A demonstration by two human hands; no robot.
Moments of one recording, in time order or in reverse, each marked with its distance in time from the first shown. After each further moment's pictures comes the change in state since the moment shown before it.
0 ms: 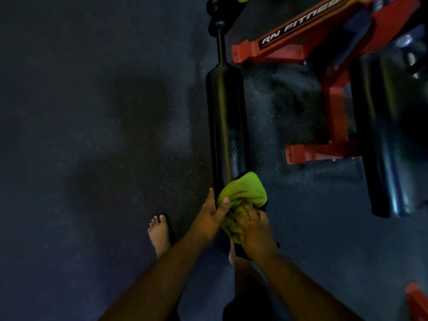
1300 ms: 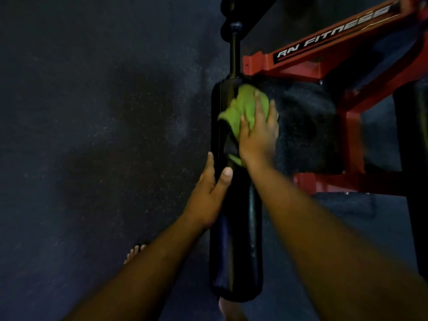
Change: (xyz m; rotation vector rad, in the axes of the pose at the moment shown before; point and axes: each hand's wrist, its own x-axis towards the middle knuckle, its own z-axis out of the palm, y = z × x) left_hand 0.144 0.084 -0.039 -0.106 0.134 0.345; right_hand 0.333 -0.003 -0.094 0.328 0.569 0.157
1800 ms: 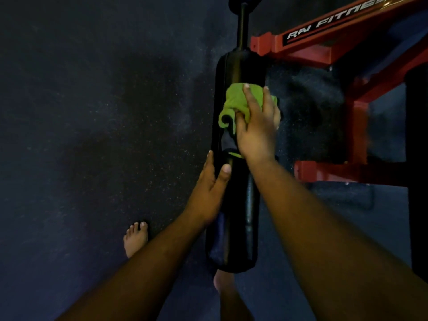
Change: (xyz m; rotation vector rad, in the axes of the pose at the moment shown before) left_hand -0.036 -0.030 0.020 -0.015 0.068 -0.010; right_hand -0.035 0.007 -0.012 -0.109 -0.110 -0.132
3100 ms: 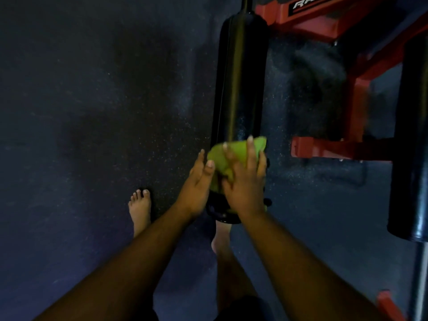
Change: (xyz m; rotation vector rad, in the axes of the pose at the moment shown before) left_hand -0.077 -0.030 -0.009 -0.094 -0.017 -0.177; right_hand -0.202 0.015 -0.016 -0.164 -0.265 -0.027
